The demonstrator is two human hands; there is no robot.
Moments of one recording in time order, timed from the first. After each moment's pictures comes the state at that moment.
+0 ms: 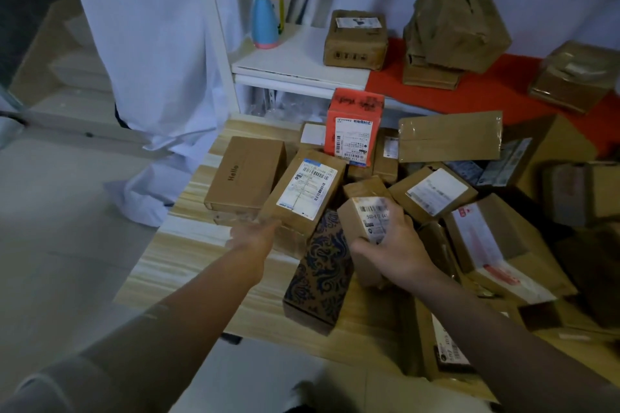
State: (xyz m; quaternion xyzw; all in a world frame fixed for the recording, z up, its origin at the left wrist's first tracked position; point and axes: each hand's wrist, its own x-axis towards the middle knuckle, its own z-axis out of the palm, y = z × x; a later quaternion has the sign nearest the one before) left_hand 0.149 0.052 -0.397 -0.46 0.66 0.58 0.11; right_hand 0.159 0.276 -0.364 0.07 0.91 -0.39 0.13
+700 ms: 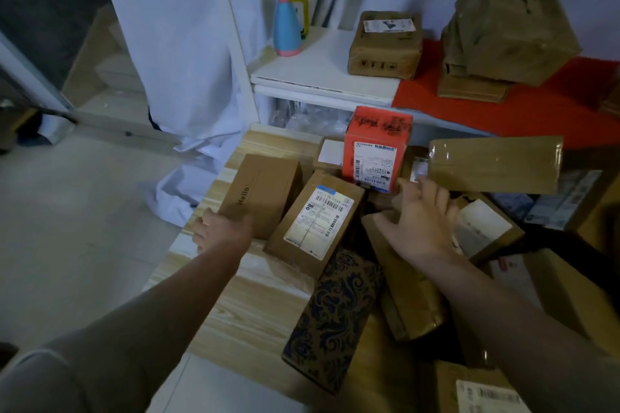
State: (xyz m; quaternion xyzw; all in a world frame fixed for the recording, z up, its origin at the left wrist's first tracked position) left_hand 0.083 0.007 -0.396 -0.49 0.80 0.35 0.00; right_hand 0.050 0.277 -0.356 -0.01 0.99 -0.15 0.00
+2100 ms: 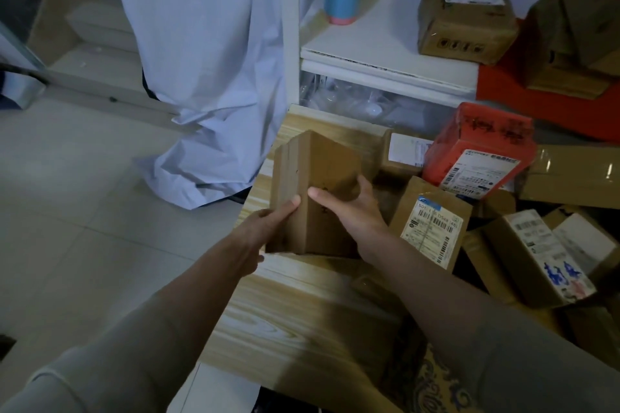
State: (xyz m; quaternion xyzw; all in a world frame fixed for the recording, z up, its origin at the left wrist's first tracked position) left_hand 0.052 -0.132 -0.418 -0.34 0.63 0.65 0.26; right_hand 0.010 0.036 -0.396 0.19 0.75 -0.58 0.25
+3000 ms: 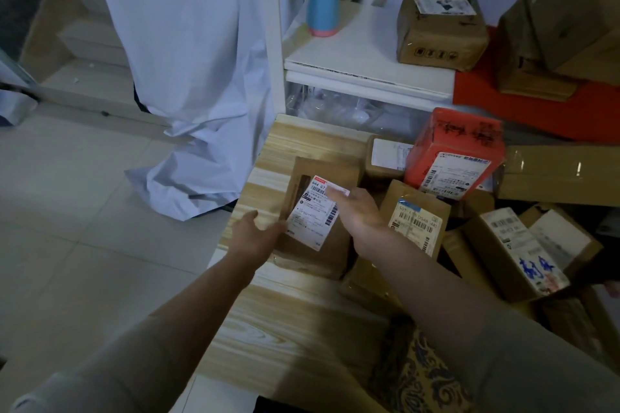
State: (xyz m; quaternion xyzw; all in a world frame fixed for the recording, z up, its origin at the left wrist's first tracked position) left_hand 0.056 -0.106 -0.418 -0.33 0.79 0.50 0.13; right_hand -0.003 0.052 -0.393 0.24 0.75 -0.56 0.24
